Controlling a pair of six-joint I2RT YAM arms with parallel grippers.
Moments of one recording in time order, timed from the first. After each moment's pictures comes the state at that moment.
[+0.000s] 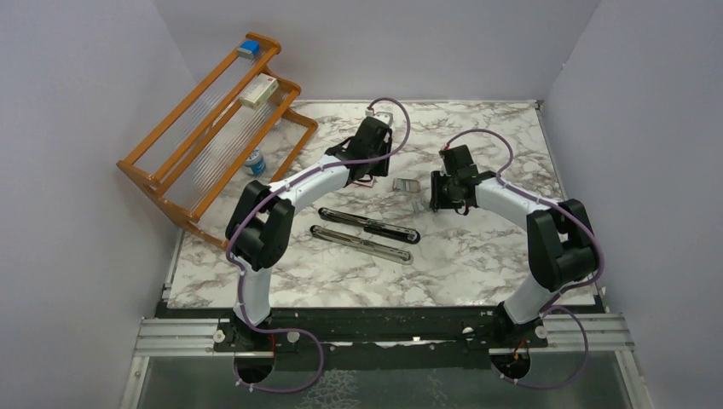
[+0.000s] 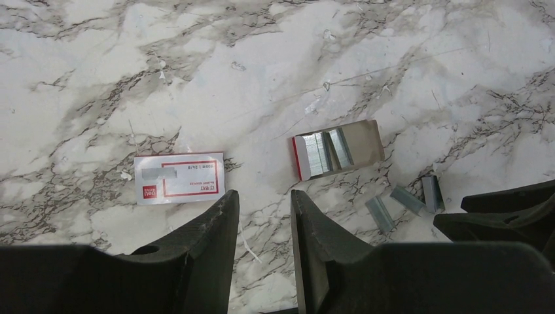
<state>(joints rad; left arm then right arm) -0.64 1.97 1.56 -0.29 -0.11 -0.34 0.35 1.66 1.01 -0.35 0.05 0.28</state>
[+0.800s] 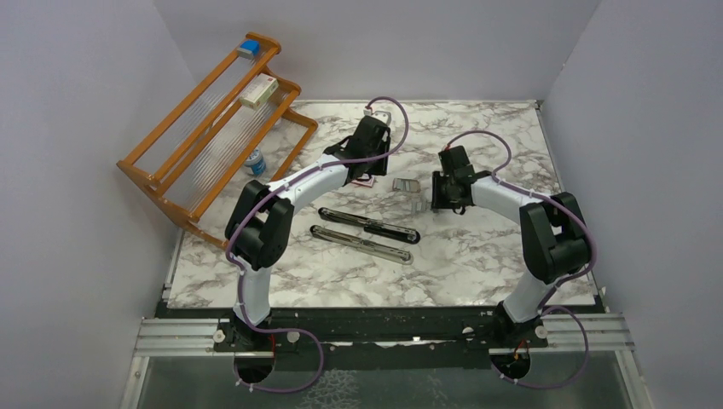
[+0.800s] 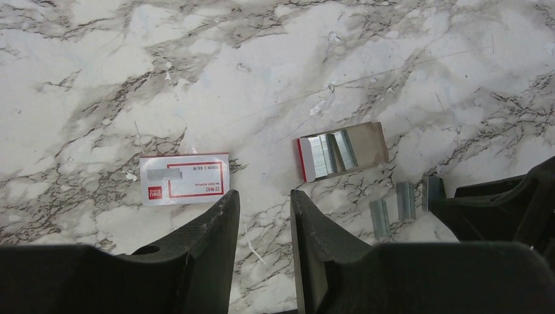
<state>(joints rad) -0.64 1.97 1.56 -0.29 -0.11 -0.34 0.34 1.72 1.02 -0.31 0.09 0.31</state>
